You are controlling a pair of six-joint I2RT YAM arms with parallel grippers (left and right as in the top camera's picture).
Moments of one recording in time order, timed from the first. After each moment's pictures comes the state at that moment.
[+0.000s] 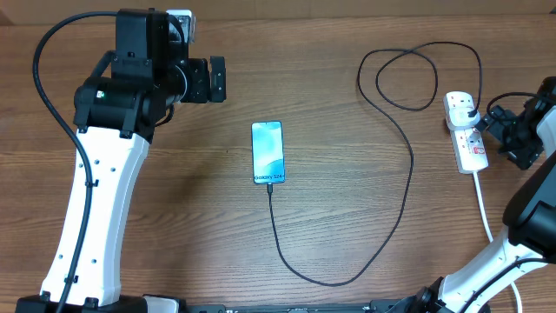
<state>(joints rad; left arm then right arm) -0.16 1.55 1.72 -0.97 0.08 -0.13 -0.55 2.08 1.50 -0.76 -0.05 0.26</state>
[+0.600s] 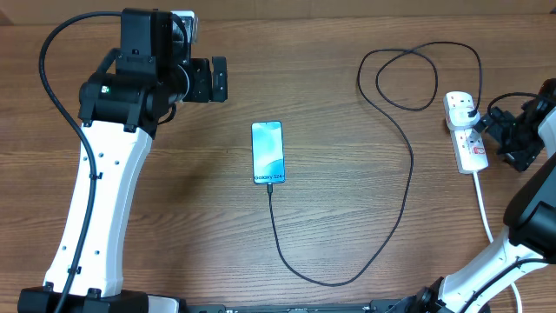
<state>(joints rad) -0.16 1.57 1.72 -0.97 0.08 -0.13 -0.56 2.08 1.50 -0.79 -0.10 0.26</state>
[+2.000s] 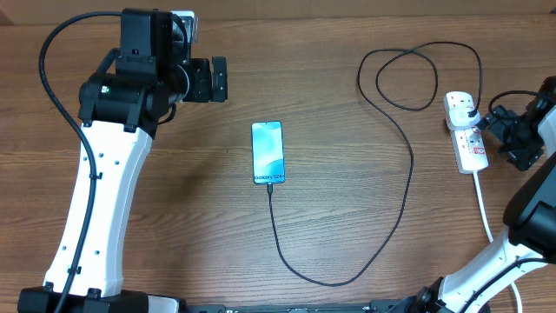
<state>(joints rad) -0.16 1.57 1.72 -0.97 0.08 -0.13 -0.56 2.08 1.51 -0.78 -0.04 0.32</state>
